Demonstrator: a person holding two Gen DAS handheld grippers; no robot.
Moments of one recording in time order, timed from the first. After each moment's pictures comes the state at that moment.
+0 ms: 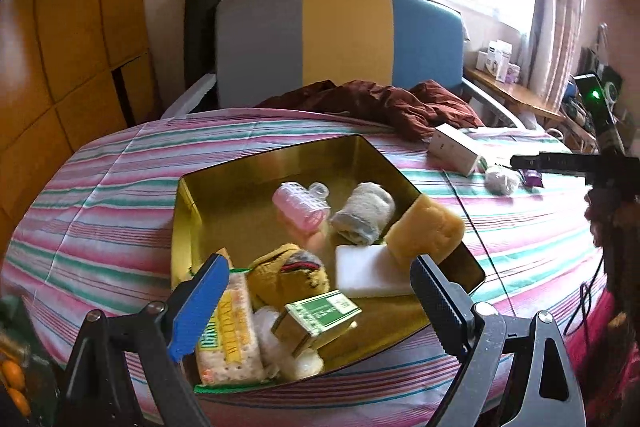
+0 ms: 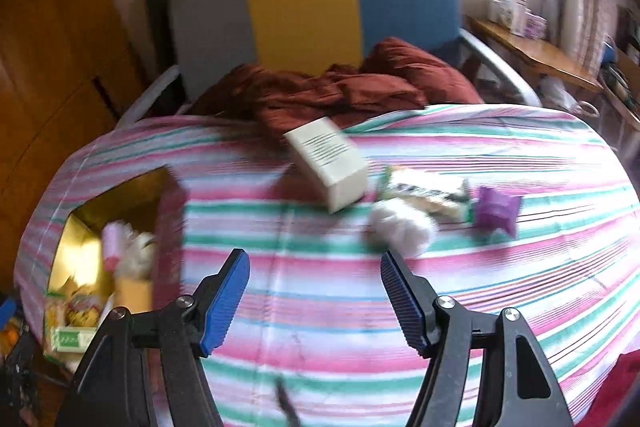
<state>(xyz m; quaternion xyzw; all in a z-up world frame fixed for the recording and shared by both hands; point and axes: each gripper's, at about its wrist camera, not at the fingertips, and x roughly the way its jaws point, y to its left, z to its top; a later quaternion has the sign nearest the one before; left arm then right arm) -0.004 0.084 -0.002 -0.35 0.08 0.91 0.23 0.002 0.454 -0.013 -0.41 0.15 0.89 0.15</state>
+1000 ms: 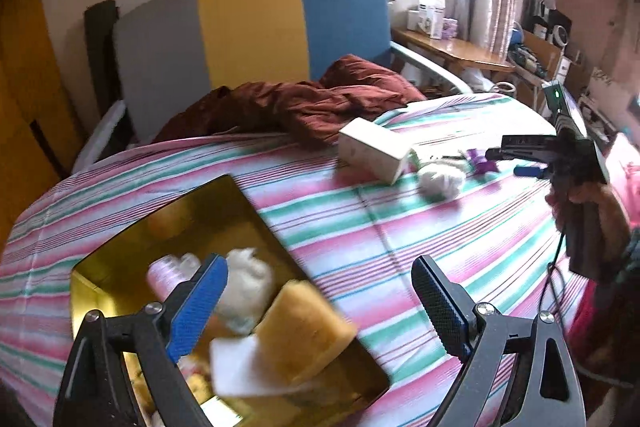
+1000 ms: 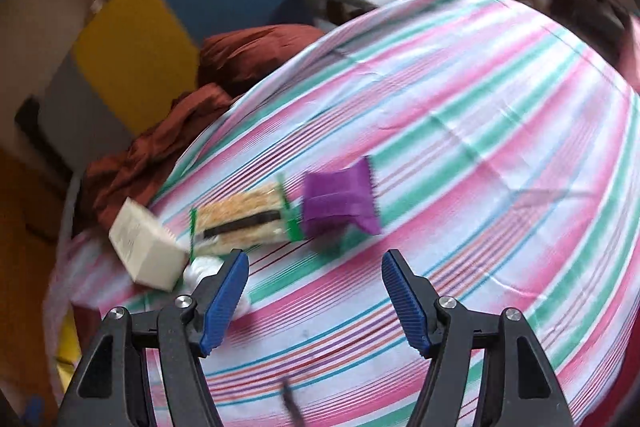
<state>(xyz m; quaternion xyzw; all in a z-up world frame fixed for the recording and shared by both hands) -0.047 0.239 0.010 -0.37 0.15 0.85 0.34 0.046 0.616 -0.070 -0.38 0.37 0.79 0.30</state>
